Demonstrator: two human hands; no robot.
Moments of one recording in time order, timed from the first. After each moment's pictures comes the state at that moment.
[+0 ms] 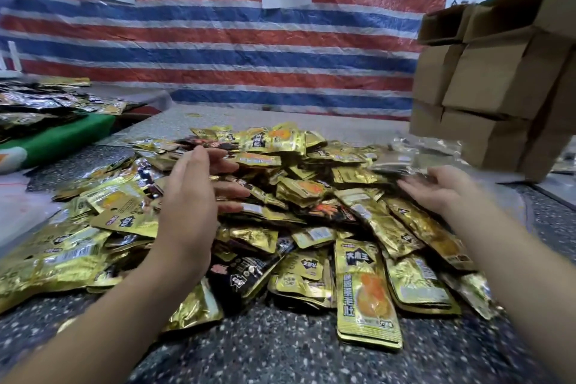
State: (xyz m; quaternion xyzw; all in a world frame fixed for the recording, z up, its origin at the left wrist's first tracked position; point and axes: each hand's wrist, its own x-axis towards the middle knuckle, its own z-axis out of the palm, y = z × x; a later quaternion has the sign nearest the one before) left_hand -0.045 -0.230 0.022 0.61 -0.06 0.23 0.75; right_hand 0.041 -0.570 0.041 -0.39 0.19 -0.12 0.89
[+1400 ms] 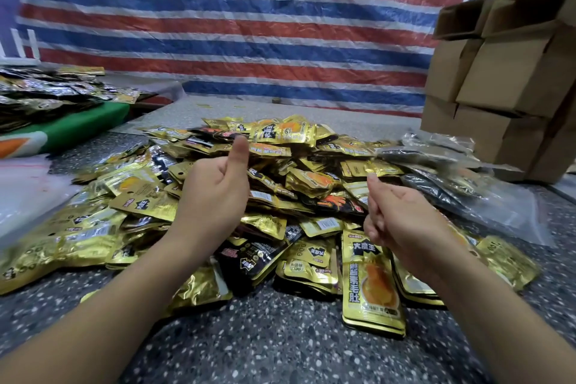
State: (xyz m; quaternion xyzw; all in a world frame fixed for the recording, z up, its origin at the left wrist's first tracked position) left_hand -0.043 -0.227 0.017 0.76 -0.15 0.27 0.57; right_hand -0.057 -0.468 0.016 -0.75 -0.03 -0.07 0.66
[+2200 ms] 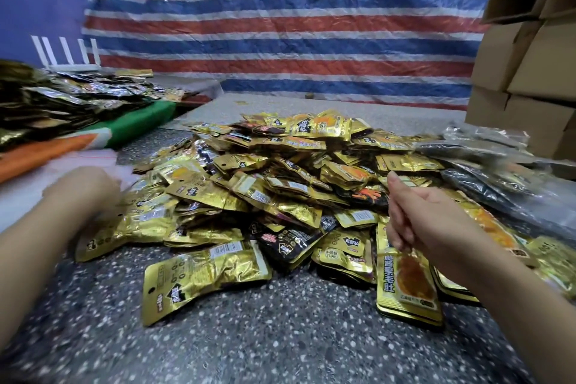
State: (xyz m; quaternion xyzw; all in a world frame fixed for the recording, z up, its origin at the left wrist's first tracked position) left_hand 0.021 0.026 -0.010 0.96 0.28 0.03 0.02; right_hand -0.071 -0.453 0.014 -0.78 -0.07 -0.01 0.62
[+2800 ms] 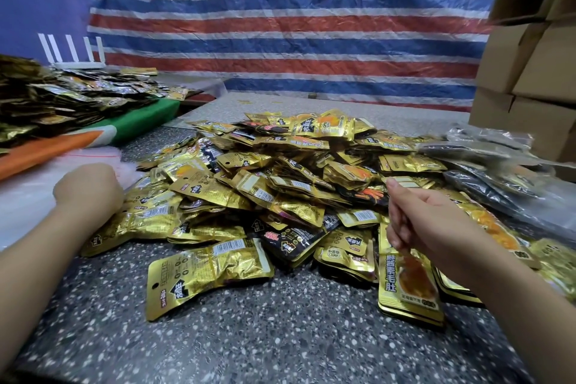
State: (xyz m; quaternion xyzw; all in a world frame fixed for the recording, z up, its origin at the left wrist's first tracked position) left_hand 0.006 0.015 -0.025 0.94 0.30 0.16 0.00; right_hand -0.070 -0.452 0.013 -0.78 -0.08 0.01 0.62
